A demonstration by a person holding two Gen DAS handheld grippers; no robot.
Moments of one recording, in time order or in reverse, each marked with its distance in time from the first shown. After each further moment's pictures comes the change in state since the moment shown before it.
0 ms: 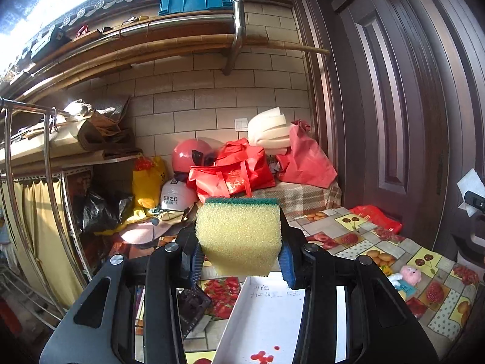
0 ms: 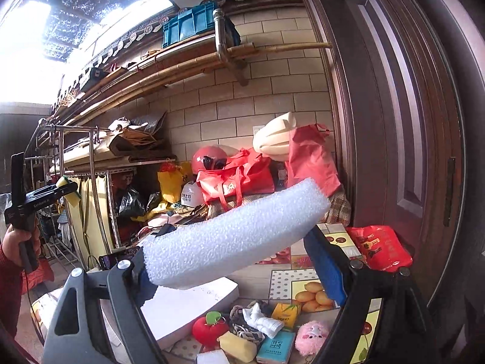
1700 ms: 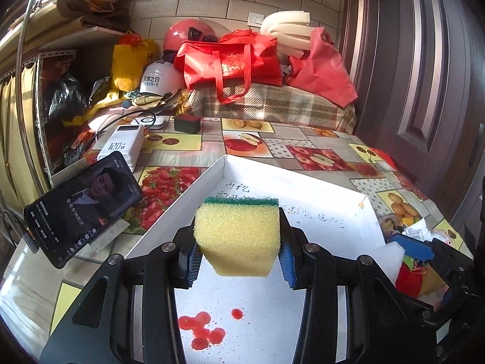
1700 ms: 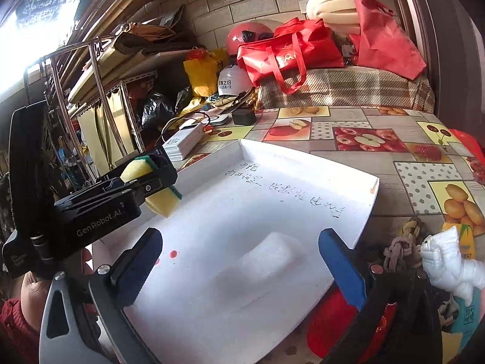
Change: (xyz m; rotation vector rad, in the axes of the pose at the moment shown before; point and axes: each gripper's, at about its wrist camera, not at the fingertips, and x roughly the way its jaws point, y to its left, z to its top) left arm 0.169 -0.053 -0.183 -0.220 0.418 -0.030; right arm 0.200 0.102 -0.158 0.082 0.504 0.177
